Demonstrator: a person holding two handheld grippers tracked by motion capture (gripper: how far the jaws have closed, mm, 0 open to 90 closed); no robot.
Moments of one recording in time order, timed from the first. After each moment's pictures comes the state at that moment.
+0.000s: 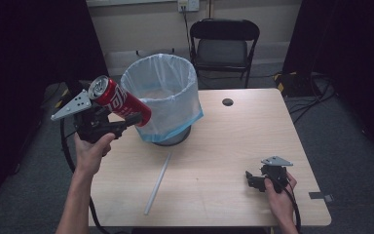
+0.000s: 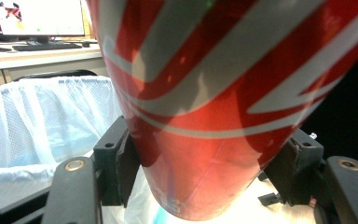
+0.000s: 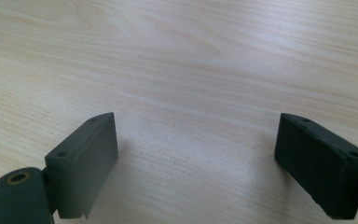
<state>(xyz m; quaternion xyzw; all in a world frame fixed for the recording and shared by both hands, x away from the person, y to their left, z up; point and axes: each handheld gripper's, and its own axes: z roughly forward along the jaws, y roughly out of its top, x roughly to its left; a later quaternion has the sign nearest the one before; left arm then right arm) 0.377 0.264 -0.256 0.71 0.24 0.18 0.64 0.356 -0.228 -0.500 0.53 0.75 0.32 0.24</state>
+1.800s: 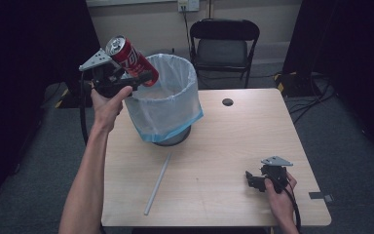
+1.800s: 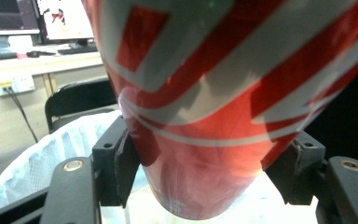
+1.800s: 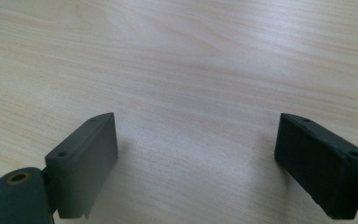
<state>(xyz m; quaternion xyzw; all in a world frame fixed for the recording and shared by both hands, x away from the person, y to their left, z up) 0.484 0.242 -0.233 0.70 0.29 0.22 0.61 0.356 -0.228 -0.500 0.53 0.75 0.32 0.24</state>
